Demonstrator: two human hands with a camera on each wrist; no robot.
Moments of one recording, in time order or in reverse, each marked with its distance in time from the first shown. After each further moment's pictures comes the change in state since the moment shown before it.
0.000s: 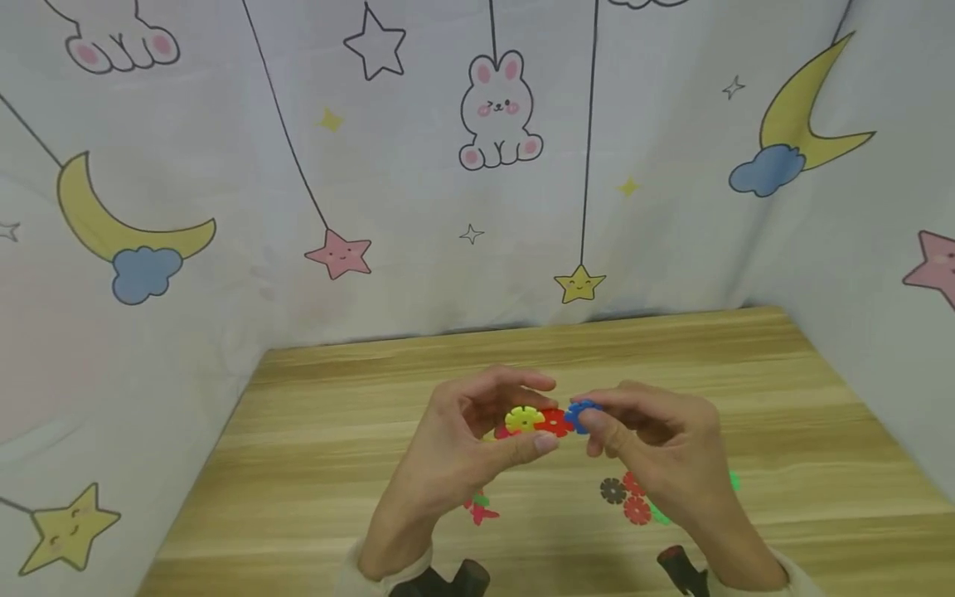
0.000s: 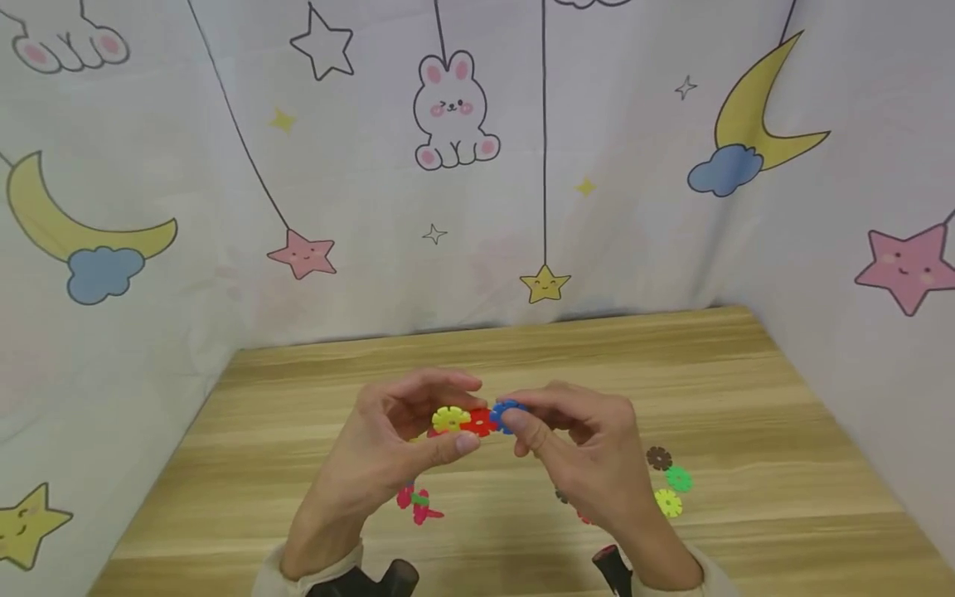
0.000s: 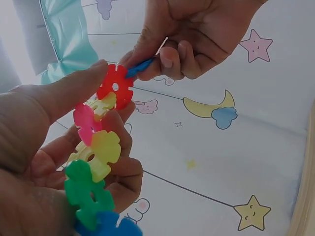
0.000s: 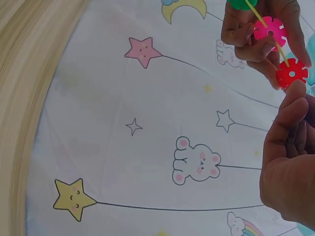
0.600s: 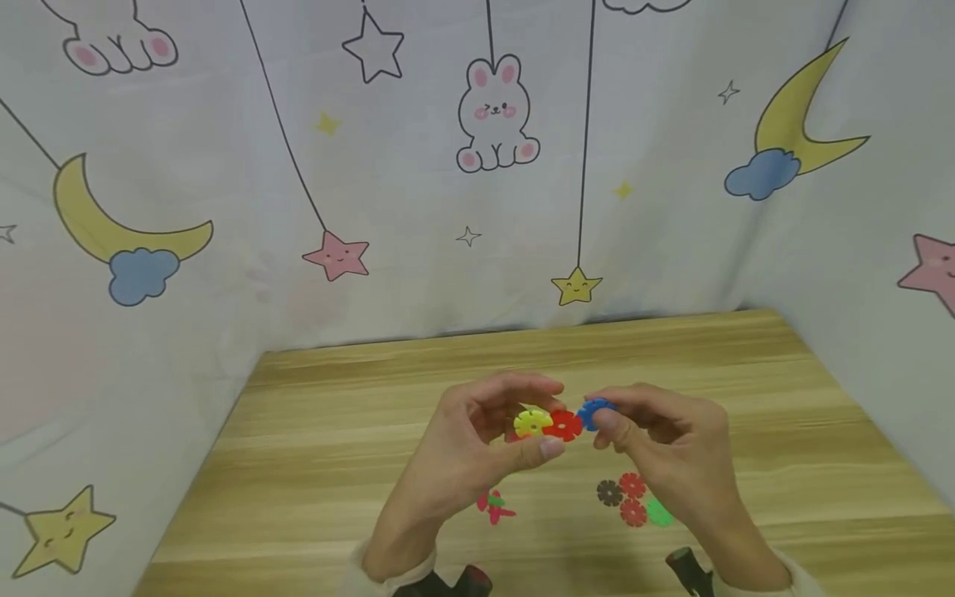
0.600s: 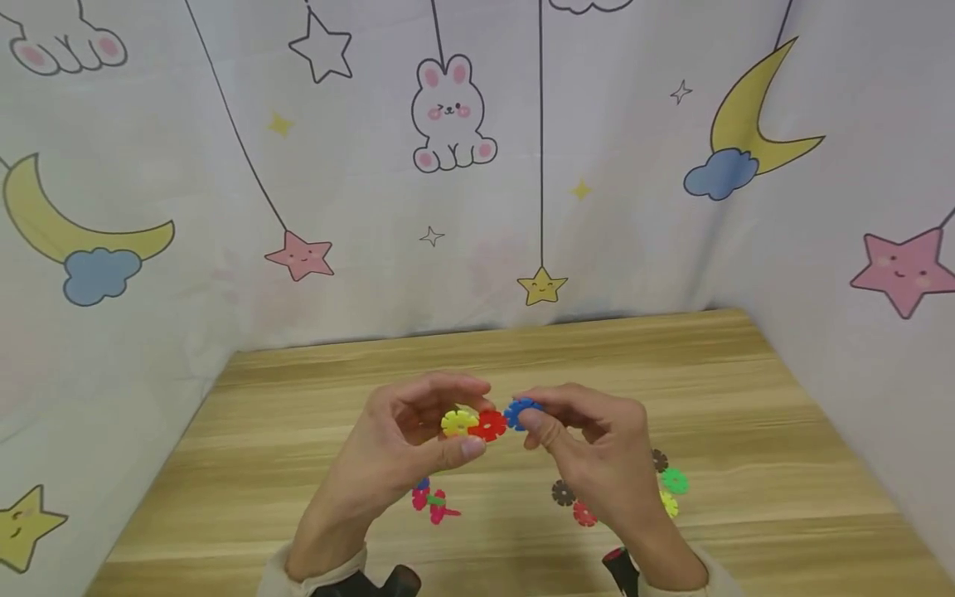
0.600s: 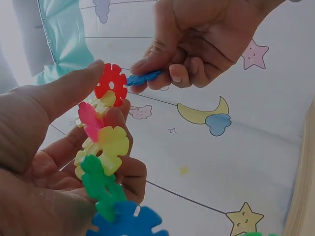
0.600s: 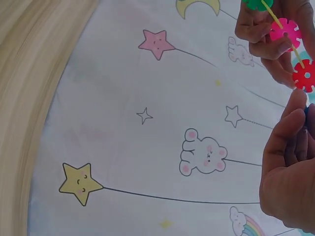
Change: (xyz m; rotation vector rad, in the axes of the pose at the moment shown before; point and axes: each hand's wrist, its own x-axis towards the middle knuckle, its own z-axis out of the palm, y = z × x) left_hand 0.002 -0.005 0.006 -0.048 -0.024 -0.004; right_hand -0.005 0.007 -0.011 -0.082 0.059 0.026
